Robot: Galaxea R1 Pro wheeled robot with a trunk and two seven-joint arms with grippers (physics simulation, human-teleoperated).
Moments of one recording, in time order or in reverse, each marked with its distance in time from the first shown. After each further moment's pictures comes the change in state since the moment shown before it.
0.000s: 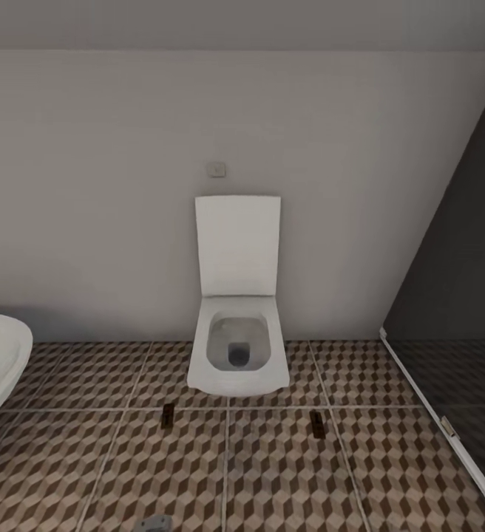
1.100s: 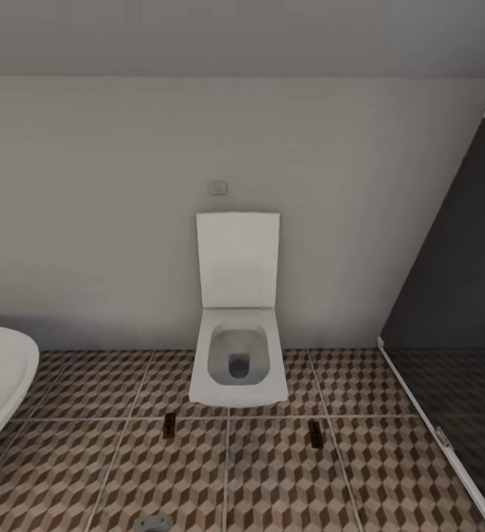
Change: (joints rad) left arm 0.000 0.001 0.000 0.001 0.000 0.000 -0.002; right arm 0.001 0.005 0.001 0.001 0.000 0.000 0.000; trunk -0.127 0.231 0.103
